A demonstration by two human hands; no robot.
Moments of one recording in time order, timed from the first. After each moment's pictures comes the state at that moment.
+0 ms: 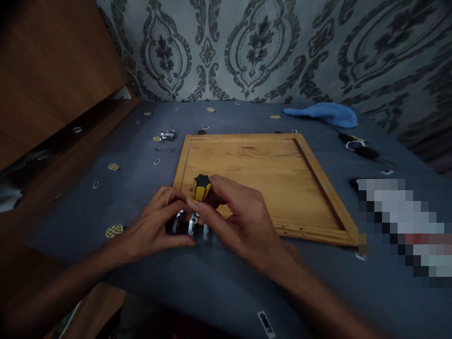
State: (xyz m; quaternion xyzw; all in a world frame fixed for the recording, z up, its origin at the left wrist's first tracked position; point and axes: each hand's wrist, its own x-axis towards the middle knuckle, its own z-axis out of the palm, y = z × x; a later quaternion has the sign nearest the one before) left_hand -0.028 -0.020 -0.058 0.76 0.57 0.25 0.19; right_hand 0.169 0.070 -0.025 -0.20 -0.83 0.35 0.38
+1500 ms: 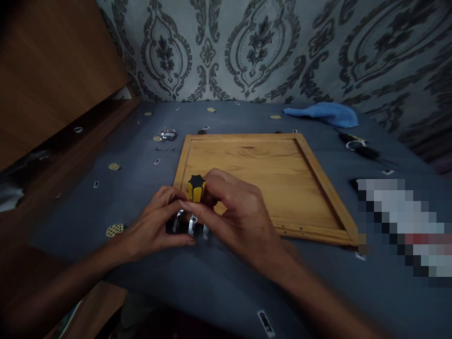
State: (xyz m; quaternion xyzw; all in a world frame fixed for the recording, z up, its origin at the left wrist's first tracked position) left_hand -0.028 -0.019 -0.061 0.76 0.56 0.26 0.18; right_hand 0.165 0.073 -0.021 -0.19 -0.86 0.30 0.38
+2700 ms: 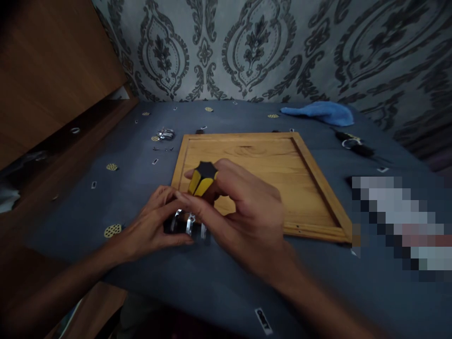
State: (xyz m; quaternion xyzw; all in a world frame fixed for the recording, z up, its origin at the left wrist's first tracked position) left_hand -0.027 -0.020 -0.062 0.76 0.57 0.26 0.17; right_hand 0.165 0.067 -0.019 -0.20 -0.82 0.25 0.48
